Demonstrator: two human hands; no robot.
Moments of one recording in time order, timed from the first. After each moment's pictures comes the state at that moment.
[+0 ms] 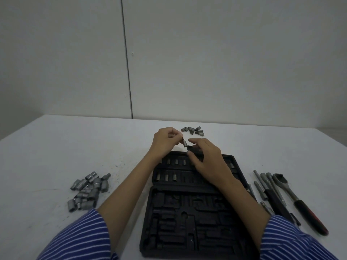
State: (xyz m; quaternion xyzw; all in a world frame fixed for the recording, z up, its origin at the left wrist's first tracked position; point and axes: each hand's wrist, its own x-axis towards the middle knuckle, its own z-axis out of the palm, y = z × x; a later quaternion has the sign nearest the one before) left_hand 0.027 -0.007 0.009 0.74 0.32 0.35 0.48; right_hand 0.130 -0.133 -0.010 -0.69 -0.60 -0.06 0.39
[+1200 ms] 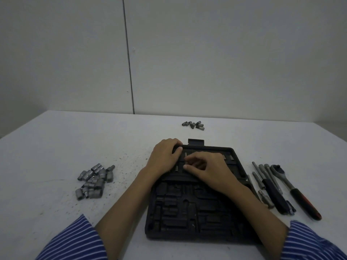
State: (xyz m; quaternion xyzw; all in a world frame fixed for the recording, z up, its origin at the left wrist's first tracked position) left_hand 0.000 -0.034 -0.024 0.89 0.29 0.28 0.23; right_hand 0.107 -0.171 -0.009 -0.69 -0.61 0.09 0.39
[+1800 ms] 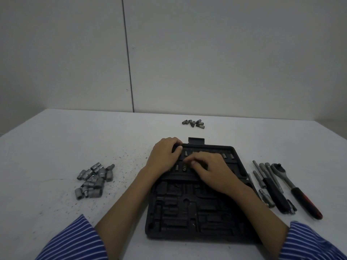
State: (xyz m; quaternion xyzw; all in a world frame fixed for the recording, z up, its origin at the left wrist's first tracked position) left_hand -0.001 -0.033 -0.028 0.88 0.29 0.29 0.23; right_hand 0.107 -0.175 -0.006 -0.68 -0.64 0.08 0.35
